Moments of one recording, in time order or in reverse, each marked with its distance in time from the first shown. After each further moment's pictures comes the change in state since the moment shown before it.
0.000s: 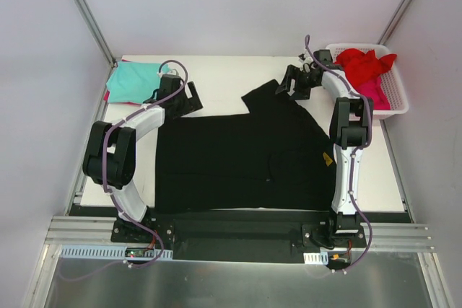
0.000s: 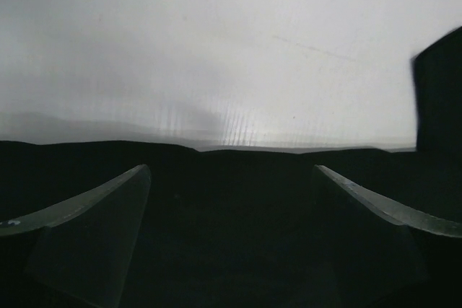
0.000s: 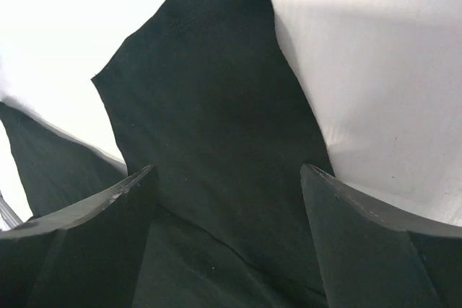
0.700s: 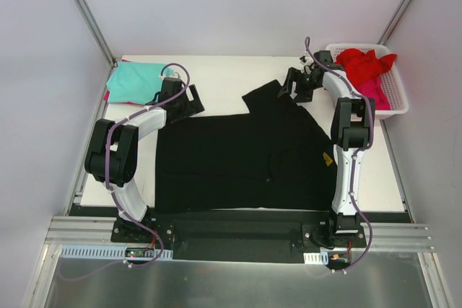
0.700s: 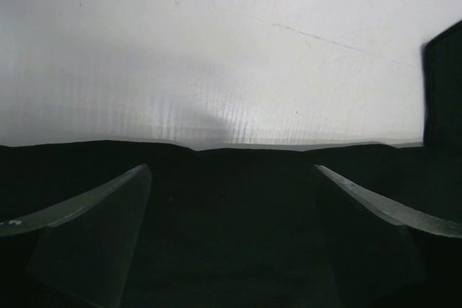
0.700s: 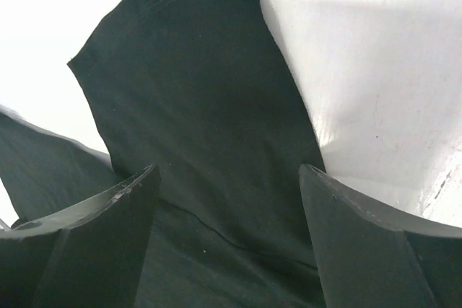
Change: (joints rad) left arm -0.003 0.048 -0.039 0.056 0.040 -0.014; right arm 0.004 -0.043 -0.045 -0.039 0.082 -0.015
